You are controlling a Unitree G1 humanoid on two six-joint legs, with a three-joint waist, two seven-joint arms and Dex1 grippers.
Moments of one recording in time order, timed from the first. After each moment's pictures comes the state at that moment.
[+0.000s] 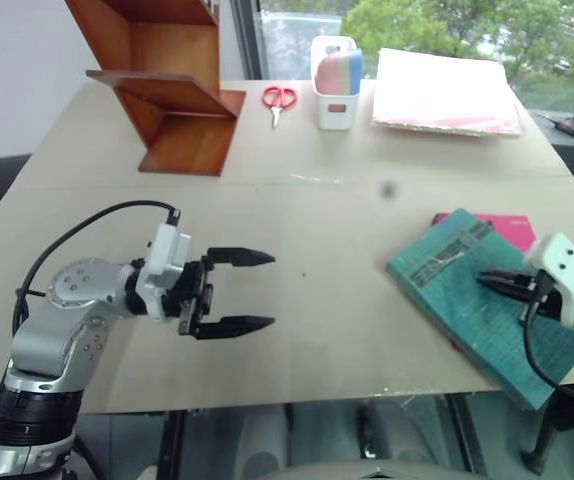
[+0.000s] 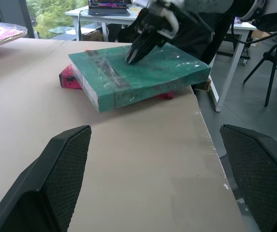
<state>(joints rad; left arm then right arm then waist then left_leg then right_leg) -0.16 0.81 0.14 -0.31 -0.71 0.32 -1.35 -0.02 -0.92 -0.21 -0.33 0.35 0.52 0.85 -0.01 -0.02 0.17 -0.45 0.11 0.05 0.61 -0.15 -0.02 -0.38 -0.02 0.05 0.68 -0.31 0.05</state>
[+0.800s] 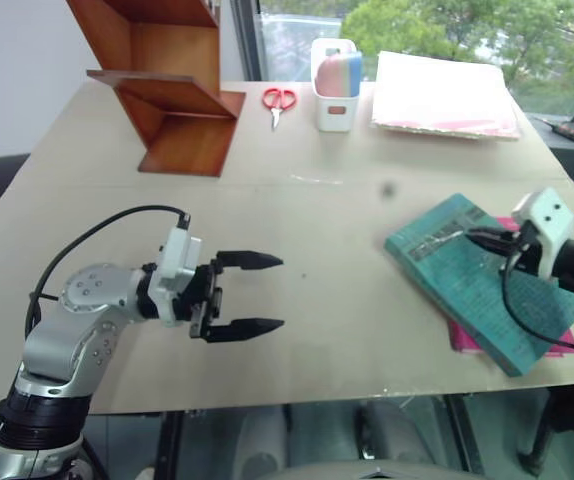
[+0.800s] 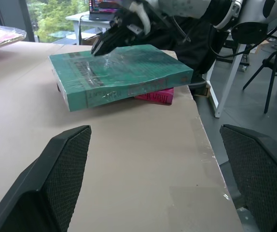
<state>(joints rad) -0.14 0.77 0.11 -0.34 -0.71 0.34 -1.31 -0.15 -0.91 -0.30 -0.32 0.43 0.59 0.88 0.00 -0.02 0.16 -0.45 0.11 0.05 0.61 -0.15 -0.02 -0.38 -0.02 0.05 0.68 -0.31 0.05</state>
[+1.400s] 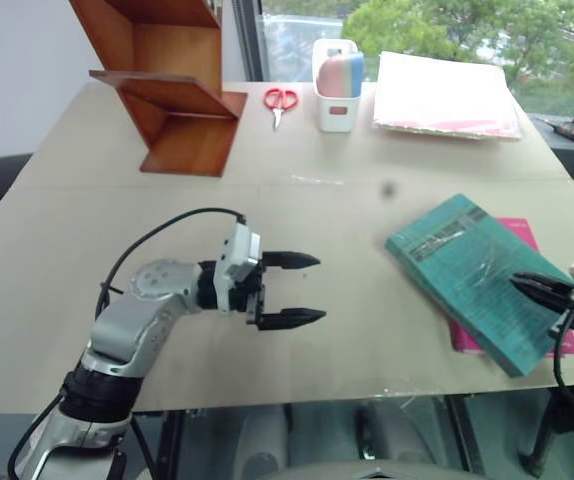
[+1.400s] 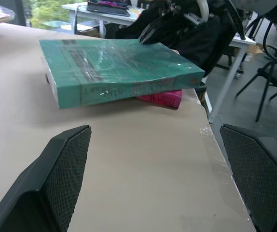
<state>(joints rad) -0.28 0.65 -0.09 -0.24 -0.59 0.38 -1.22 0.31 -0.86 -0.57 -0.53 0.42 0.54 0.88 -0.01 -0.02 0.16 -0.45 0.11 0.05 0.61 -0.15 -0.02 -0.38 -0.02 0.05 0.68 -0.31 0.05</state>
